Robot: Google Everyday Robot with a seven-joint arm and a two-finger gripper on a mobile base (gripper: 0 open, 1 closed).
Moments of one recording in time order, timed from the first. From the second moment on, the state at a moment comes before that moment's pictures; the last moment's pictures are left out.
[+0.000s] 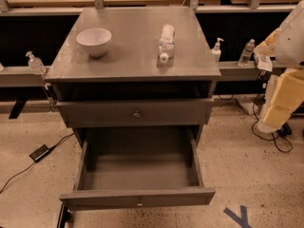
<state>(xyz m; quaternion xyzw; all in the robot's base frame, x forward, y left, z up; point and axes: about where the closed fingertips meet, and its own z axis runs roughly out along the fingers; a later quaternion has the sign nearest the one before) 0.438 -0.217 0.976 -0.60 0.78 -0.03 0.16</state>
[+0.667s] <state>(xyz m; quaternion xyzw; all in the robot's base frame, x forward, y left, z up) 0.434 -0.207 0.941 -0.60 0.78 0.01 0.16</state>
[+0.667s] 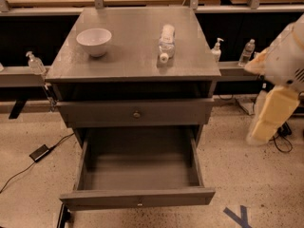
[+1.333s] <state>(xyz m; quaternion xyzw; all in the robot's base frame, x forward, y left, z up) 0.417 -0.141 0.756 -0.59 0.77 0.19 0.16</state>
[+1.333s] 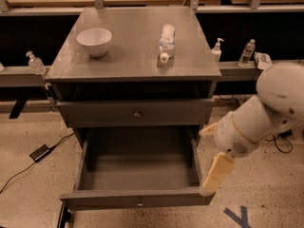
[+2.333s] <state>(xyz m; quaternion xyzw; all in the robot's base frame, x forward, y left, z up) 0.432 -0.127 0.677 -0.58 0.76 0.26 0.15</state>
